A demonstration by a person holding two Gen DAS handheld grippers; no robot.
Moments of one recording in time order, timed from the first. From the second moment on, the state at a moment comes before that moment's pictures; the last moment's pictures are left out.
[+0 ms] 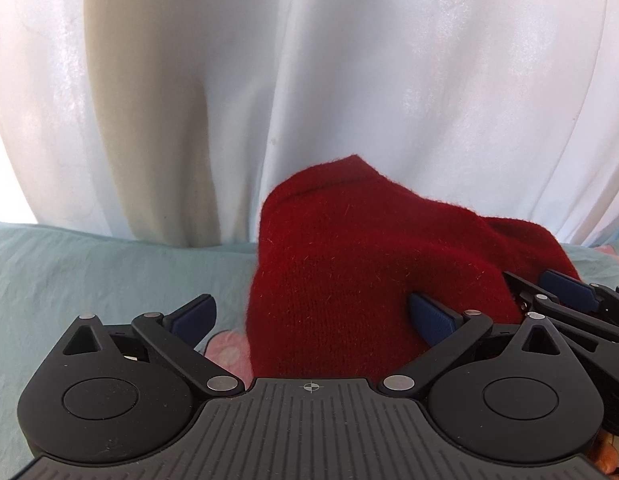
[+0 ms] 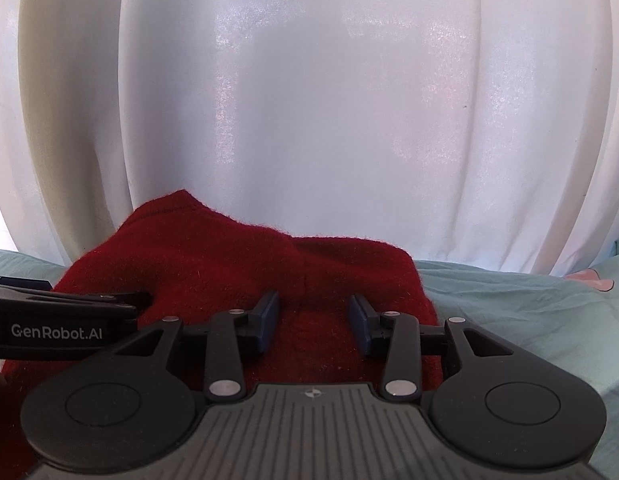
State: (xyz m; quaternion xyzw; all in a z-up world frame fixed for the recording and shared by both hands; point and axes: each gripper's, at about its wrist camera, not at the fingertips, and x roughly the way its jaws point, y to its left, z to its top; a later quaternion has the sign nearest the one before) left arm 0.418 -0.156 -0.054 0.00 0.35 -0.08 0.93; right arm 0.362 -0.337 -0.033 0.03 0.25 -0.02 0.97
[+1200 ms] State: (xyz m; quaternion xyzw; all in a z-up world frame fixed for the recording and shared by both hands) left arm 0.378 -0.107 -0.017 0.01 0.43 -0.13 0.89; right arm 0.299 -0.321 -0.002 -0.06 0.35 0.07 0.93
